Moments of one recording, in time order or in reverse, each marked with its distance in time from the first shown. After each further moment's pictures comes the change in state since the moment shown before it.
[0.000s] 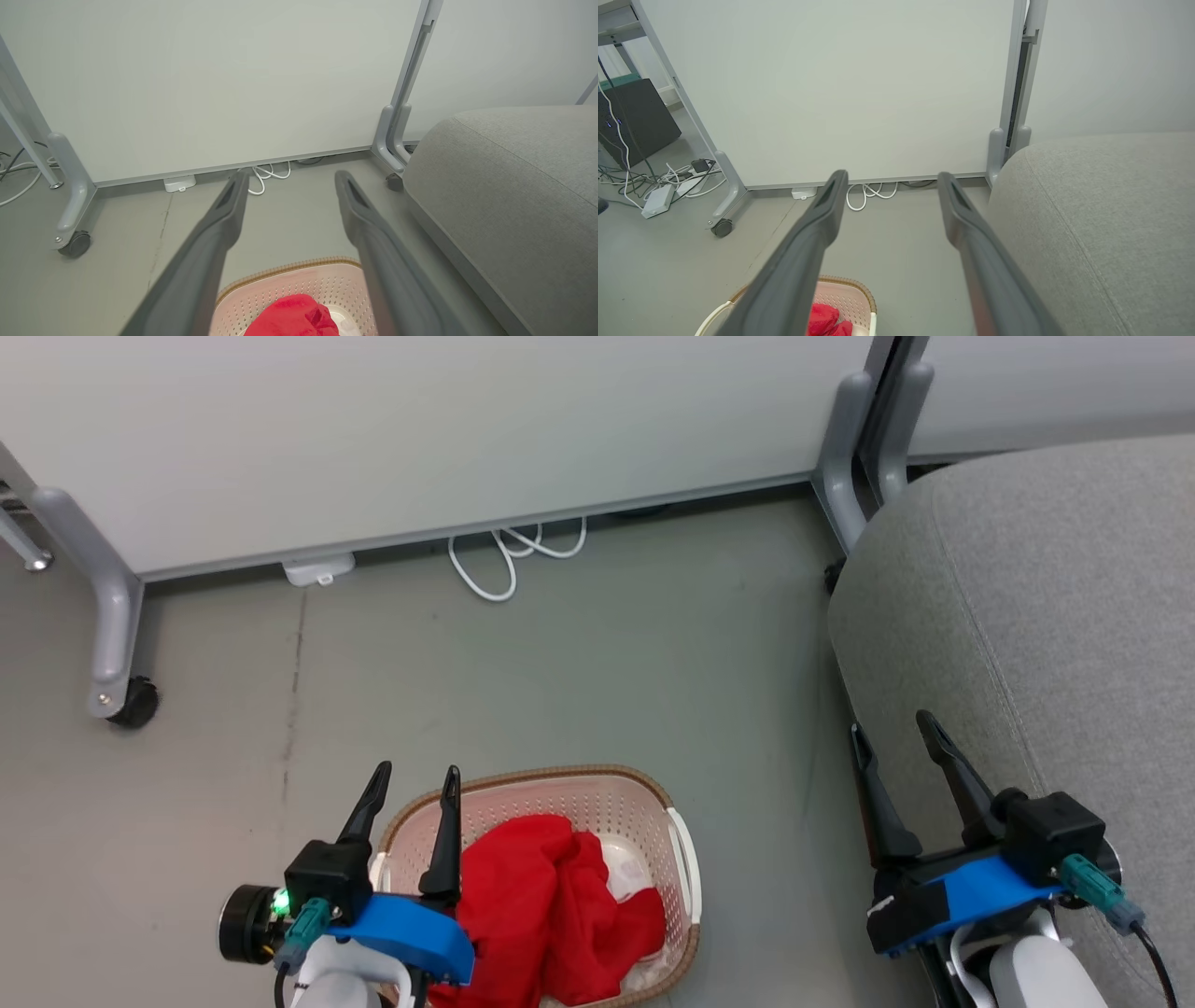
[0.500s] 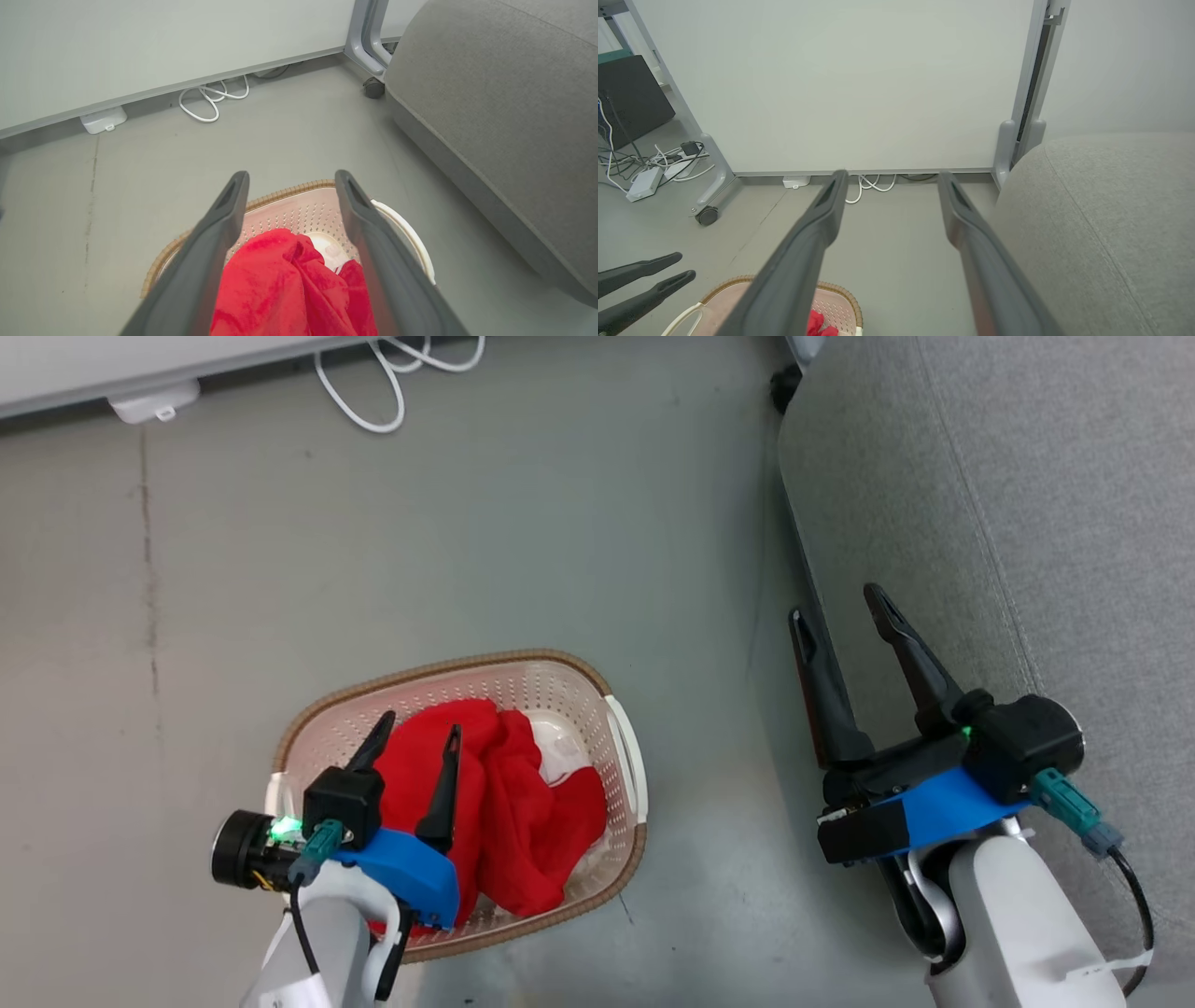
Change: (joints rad) left arm -0.190 0.038 -0.048 0.211 0.052 -0.024 0.000; right arm -0.184 -0.001 0.097 -0.043 -0.012 0.000 -0.027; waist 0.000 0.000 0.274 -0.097
